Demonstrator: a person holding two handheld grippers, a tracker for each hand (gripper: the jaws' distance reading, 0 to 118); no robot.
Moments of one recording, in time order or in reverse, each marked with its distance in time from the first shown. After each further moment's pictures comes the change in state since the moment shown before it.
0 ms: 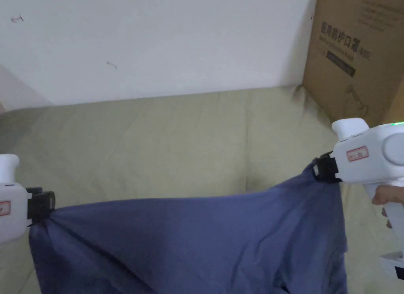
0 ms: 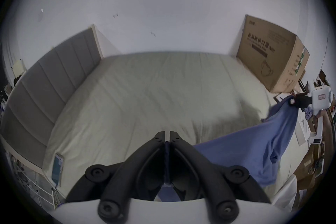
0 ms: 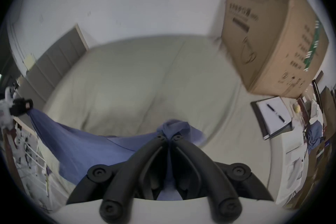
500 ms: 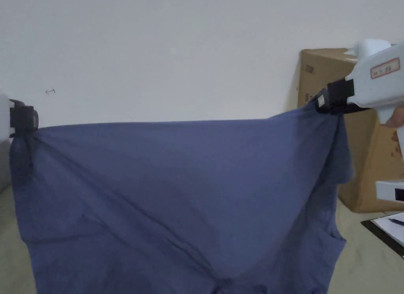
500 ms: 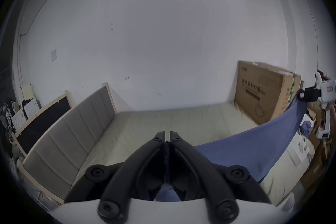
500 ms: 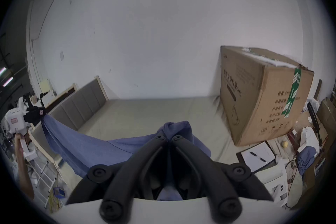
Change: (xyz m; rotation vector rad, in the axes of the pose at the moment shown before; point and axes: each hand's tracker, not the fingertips) left arm 0.004 0.142 0.154 0.364 0.038 -0.059; right arm -0.009 0.121 0.192 0.368 0.079 -0.016
